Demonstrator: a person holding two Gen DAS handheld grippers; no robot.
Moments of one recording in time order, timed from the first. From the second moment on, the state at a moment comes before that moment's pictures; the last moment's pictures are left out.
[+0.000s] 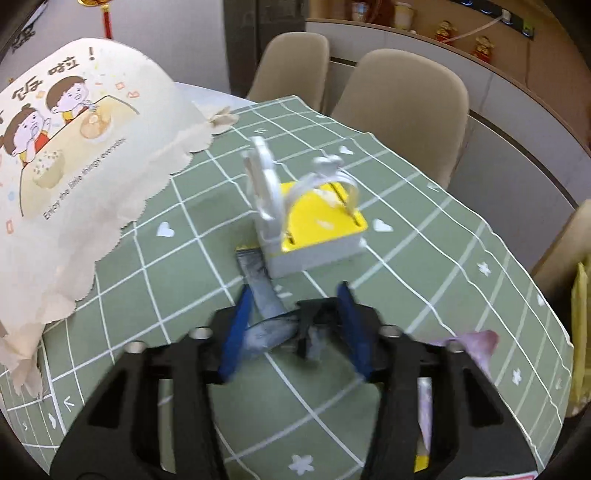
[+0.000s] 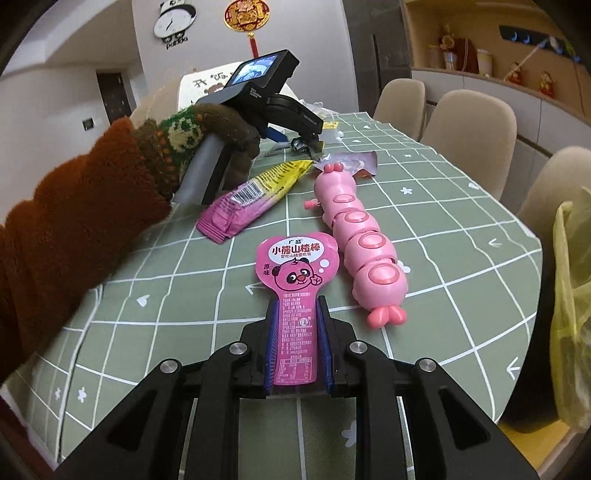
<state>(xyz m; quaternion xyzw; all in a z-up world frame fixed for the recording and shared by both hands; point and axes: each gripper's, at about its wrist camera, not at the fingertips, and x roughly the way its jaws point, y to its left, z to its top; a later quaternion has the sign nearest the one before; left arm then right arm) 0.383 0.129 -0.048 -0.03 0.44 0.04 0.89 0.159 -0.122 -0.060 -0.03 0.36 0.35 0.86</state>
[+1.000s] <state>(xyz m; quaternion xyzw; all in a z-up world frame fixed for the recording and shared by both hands) 0.203 0.144 -0.046 -0.03 0.44 -0.05 0.90 0.150 -0.071 -0.049 -0.09 0.44 0.35 0.82</state>
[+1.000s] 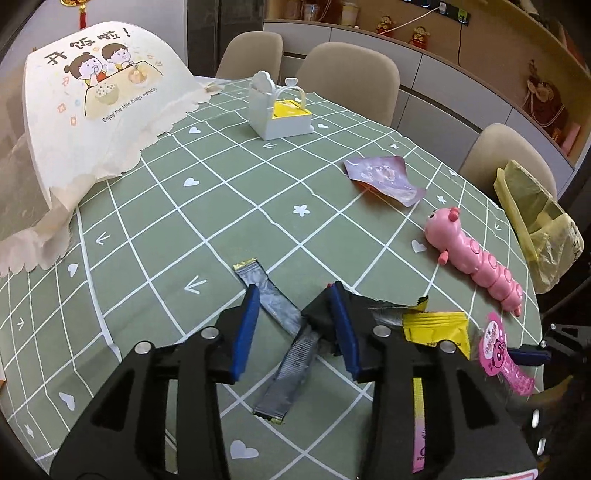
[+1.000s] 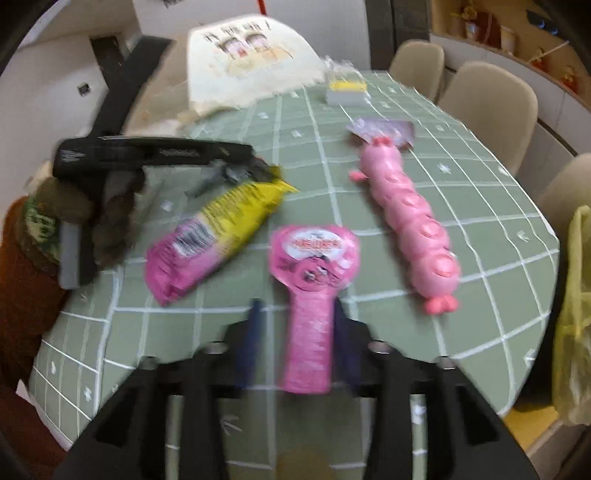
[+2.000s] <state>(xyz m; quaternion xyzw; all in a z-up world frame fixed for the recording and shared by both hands) 0.198 0.153 -0.033 -0.07 0.44 -0.07 0.89 0.169 -0.071 -0.037 -0.09 0.40 0.31 0.86</state>
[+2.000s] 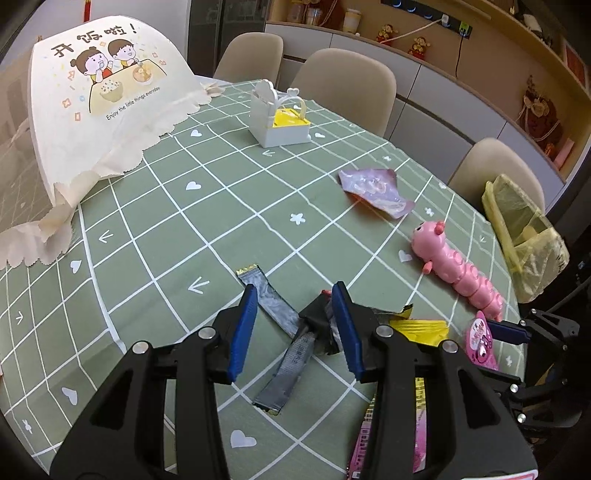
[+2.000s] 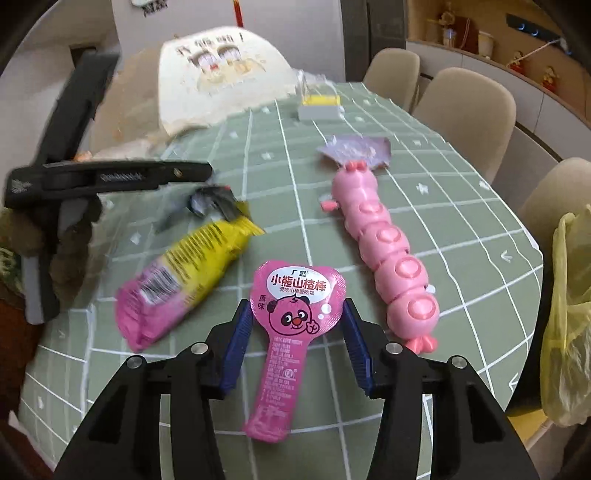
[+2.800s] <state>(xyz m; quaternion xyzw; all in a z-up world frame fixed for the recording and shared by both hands) 0.183 0.110 -0.042 0.04 0.43 -0.10 0.90 0.144 -0.136 -0.043 0.00 0.38 0.26 0.89</state>
